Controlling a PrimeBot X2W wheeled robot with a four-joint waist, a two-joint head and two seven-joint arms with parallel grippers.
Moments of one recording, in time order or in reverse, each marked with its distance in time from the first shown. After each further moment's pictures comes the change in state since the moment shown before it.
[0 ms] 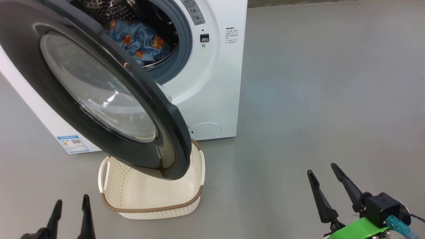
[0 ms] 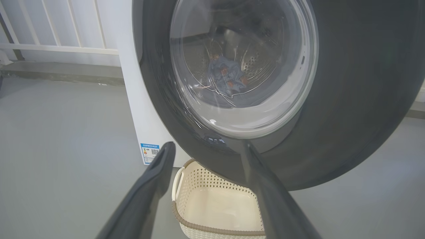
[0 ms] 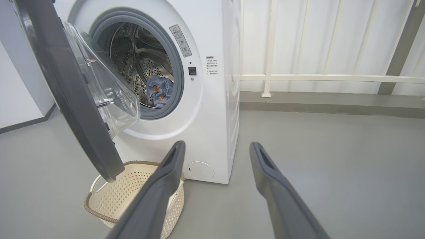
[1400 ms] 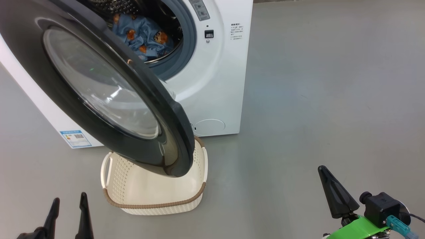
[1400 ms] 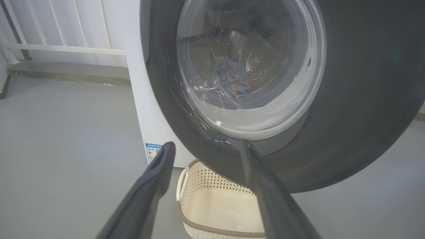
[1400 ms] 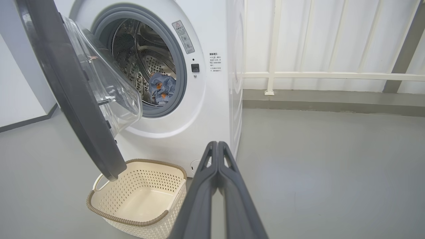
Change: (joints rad) left arm 0.000 0.000 0.008 -0.019 -0.003 0.007 0.000; right arm 0.000 0.008 -0.005 -0.005 -0.010 0.000 0.000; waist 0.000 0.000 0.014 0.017
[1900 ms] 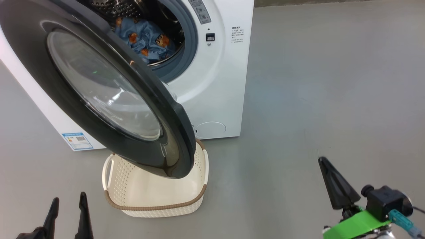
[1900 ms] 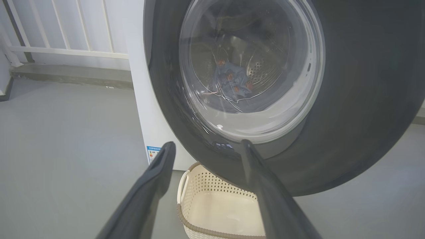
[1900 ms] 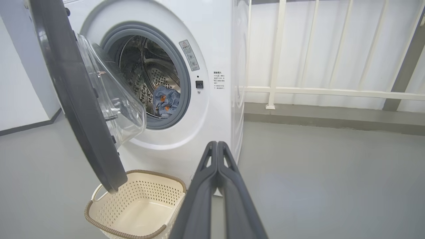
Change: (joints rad) left arm 0.000 0.000 0.001 -0.002 -0.003 0.009 0.000; right arm -0.018 -0.011 0.005 -0.034 -0.006 0.000 0.000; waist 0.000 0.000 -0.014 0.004
